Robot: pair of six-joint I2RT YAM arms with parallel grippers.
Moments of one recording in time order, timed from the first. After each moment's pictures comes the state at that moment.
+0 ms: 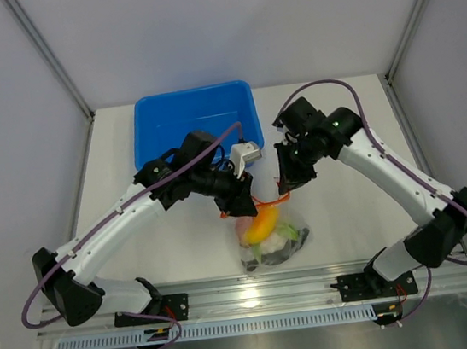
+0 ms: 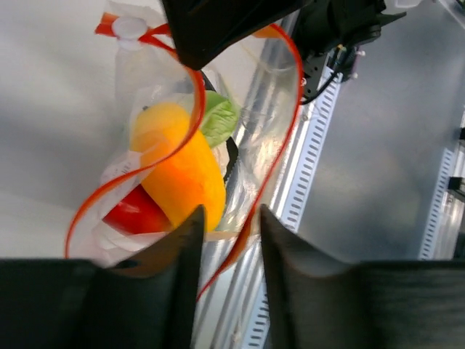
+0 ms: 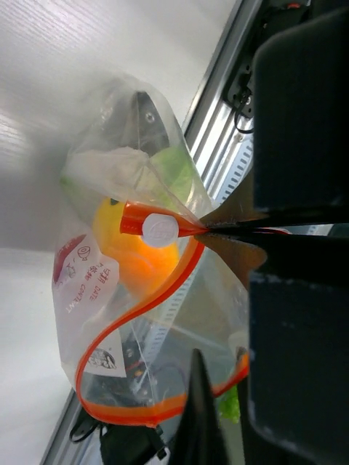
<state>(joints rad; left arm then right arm) -0.81 1.36 1.36 -0.83 0.60 -0.03 0.65 1.52 1.62 -1.26 -0.27 0.52</state>
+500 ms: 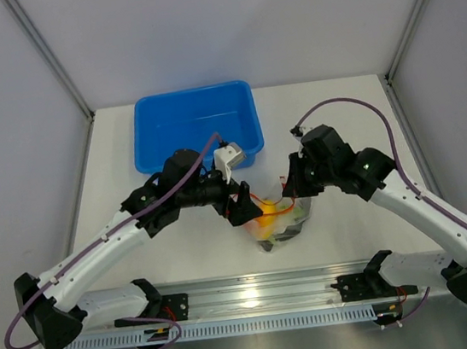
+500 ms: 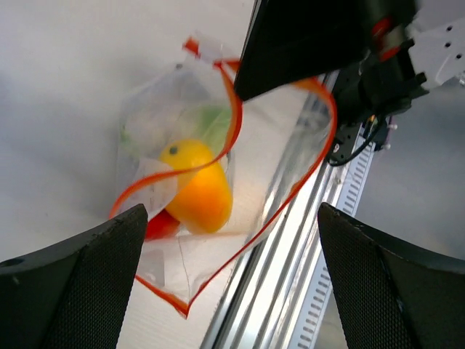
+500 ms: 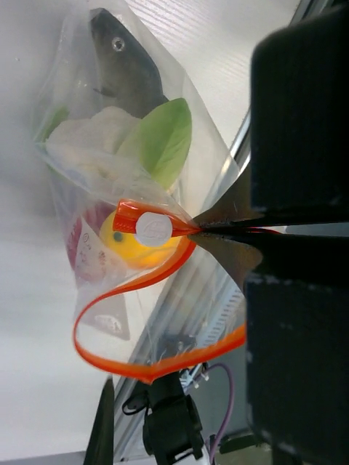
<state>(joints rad) -0.83 1.14 1.08 -0.46 0.42 -0.16 0.70 1.15 1.23 -0.88 -0.11 0.62</state>
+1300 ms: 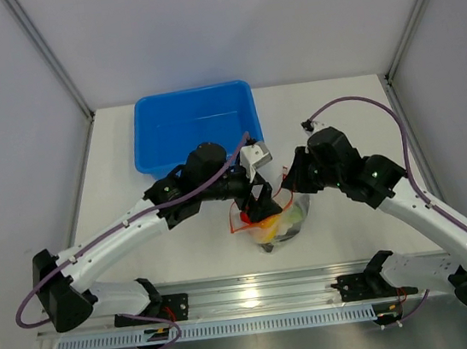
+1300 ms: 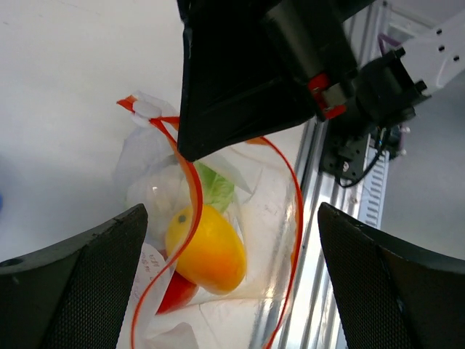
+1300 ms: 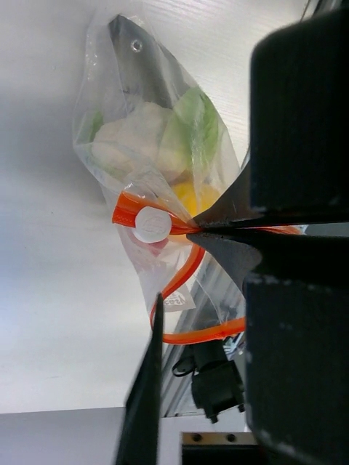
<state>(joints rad) -0.92 1.29 1.18 -0.35 0.44 -0.03 0.73 1.07 1.16 -0.75 0.00 0.75</state>
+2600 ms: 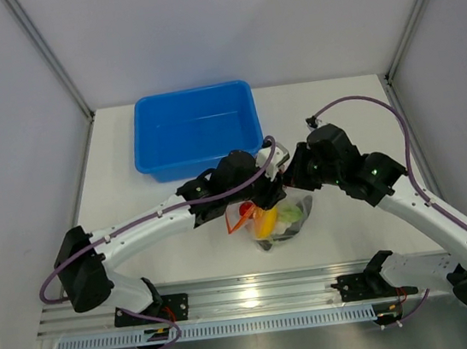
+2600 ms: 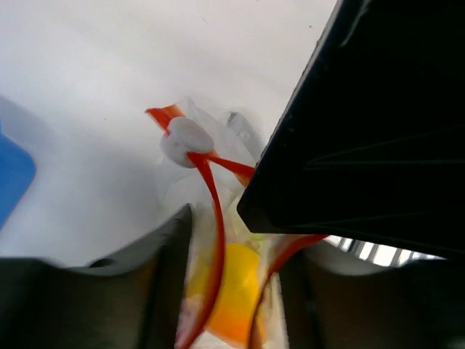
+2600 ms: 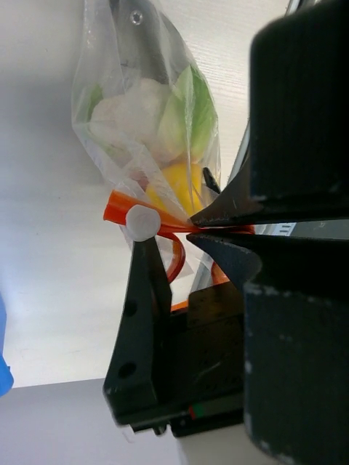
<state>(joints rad) -1.00 1.45 1.15 -0.21 0.09 -0.08 0.73 1.09 1.19 -0.76 0.02 0.88</state>
